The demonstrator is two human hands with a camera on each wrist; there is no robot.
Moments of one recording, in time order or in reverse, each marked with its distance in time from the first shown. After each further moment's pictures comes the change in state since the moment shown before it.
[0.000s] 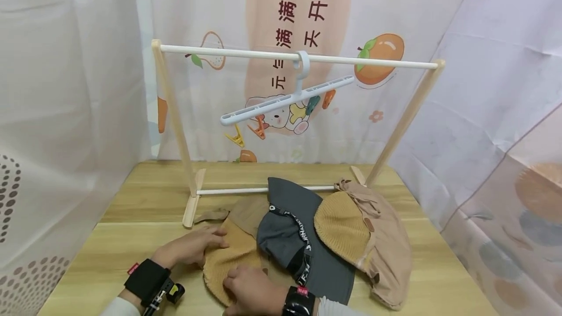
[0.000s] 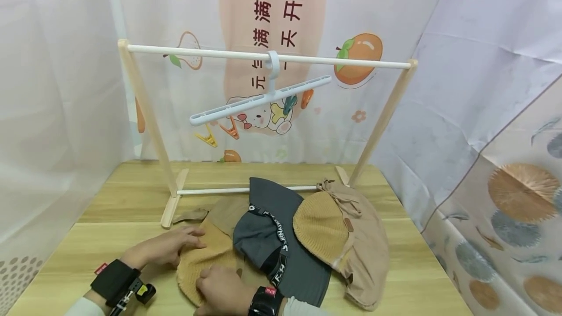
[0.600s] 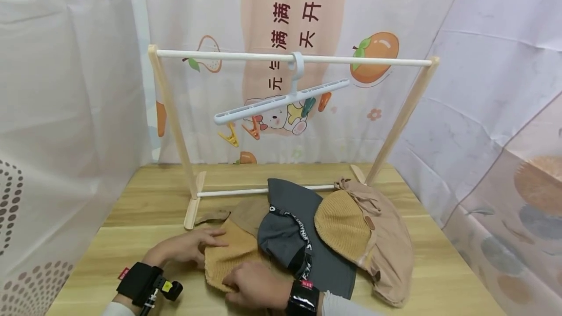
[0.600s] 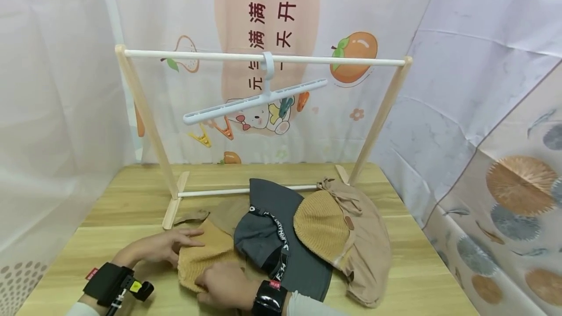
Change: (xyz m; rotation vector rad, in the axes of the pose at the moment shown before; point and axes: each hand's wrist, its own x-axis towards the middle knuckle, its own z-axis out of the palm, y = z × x) left_hand -0.003 -0.012 -0.015 -0.273 -0.103 0.050; right_hand 0.002 0.008 -0.018 0.158 0.027 0.048
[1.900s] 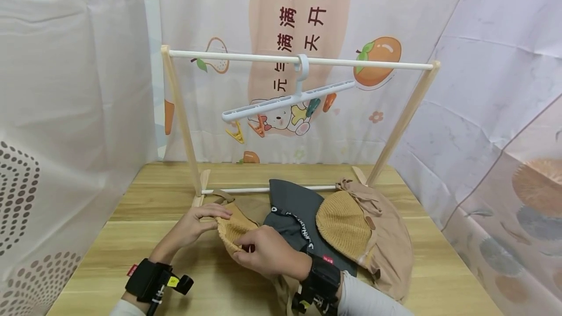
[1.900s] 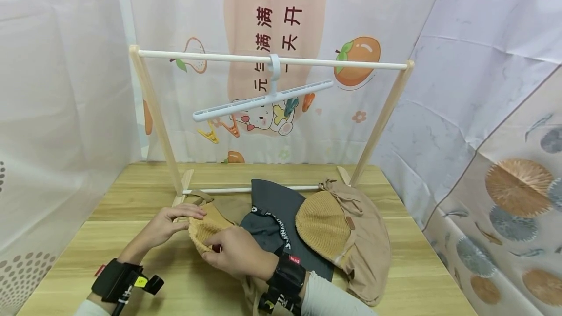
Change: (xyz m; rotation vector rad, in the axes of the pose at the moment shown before) left_hand -0.002 0.034 -0.004 -0.202 0.612 0.138; right_hand -0.004 0.007 -0.082 0.473 0.173 0.156
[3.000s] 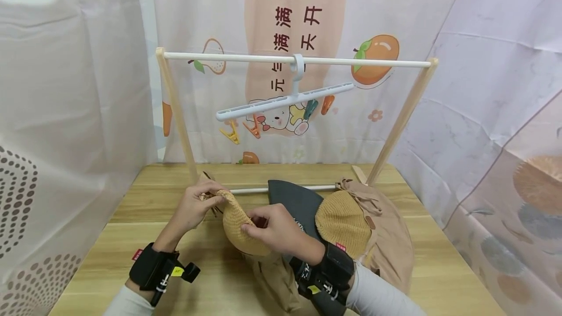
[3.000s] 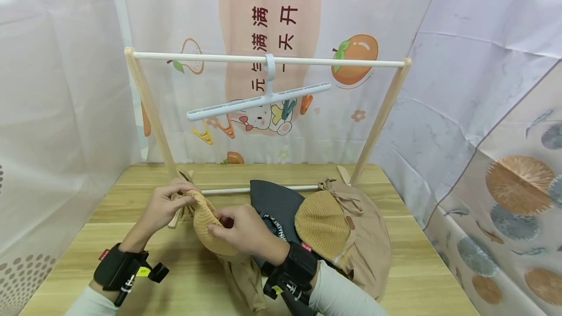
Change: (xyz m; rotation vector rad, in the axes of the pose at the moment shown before) left_hand 0.039 0.056 -0.003 0.087 0.284 0.098; right_hand 0.000 -0.007 -0.047 0.205 0.182 -0.008
